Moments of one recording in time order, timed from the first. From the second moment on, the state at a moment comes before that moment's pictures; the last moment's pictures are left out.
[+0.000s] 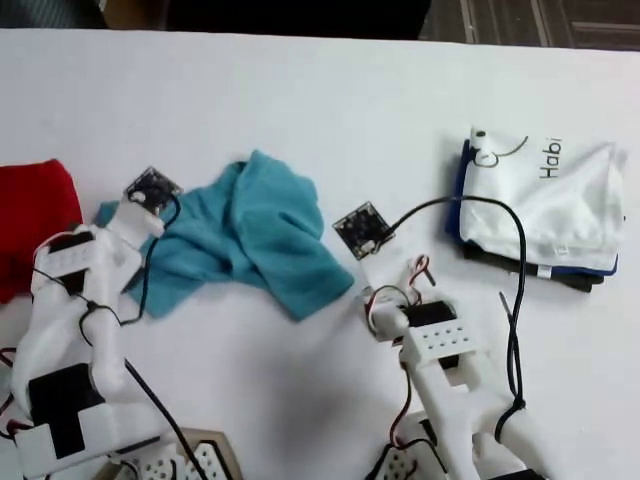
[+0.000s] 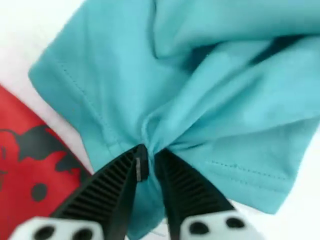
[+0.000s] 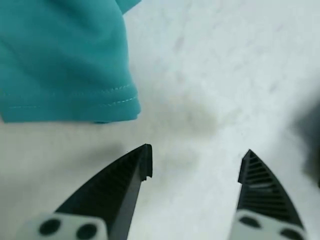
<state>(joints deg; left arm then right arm) -27.9 -7.6 46.3 41.1 -51.9 -17.3 -35.0 72.5 32.3 23.1</state>
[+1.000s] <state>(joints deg) -21.1 -14.5 42.8 63.6 -48.6 -17.8 -35.0 74.6 27.3 23.1</state>
